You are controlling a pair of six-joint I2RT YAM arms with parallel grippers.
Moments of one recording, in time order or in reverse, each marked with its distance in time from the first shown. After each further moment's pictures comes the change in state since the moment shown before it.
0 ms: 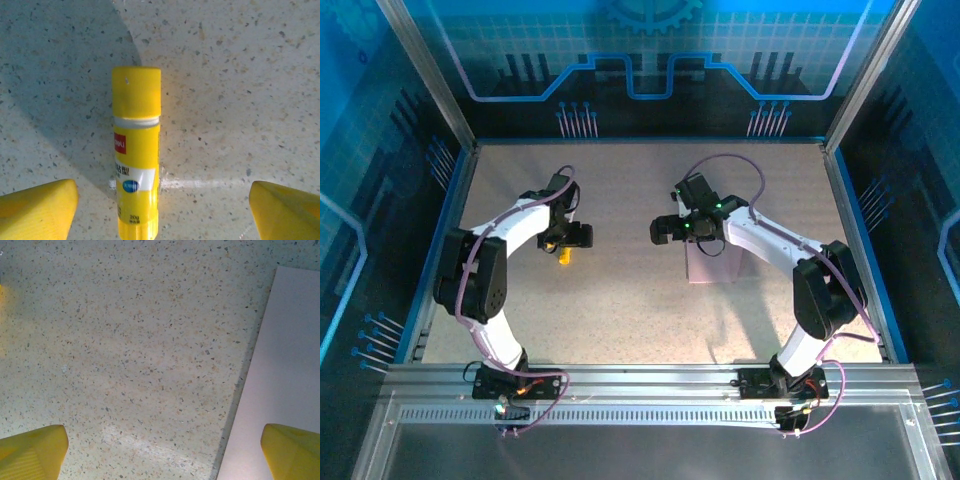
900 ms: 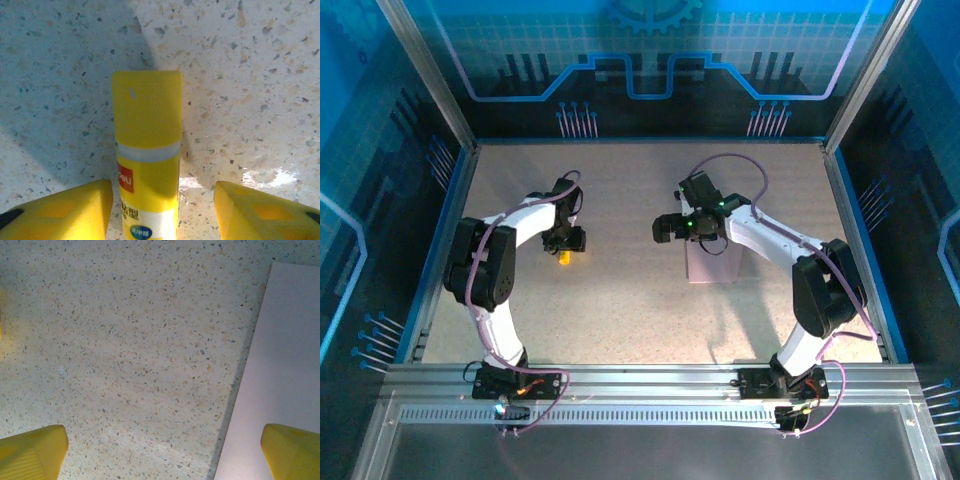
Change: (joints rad) left arm 0.005 0.097 0.017 0.007 -0.033 0.026; right arm -0.027 0.012 0.000 0.000 -0.032 0.000
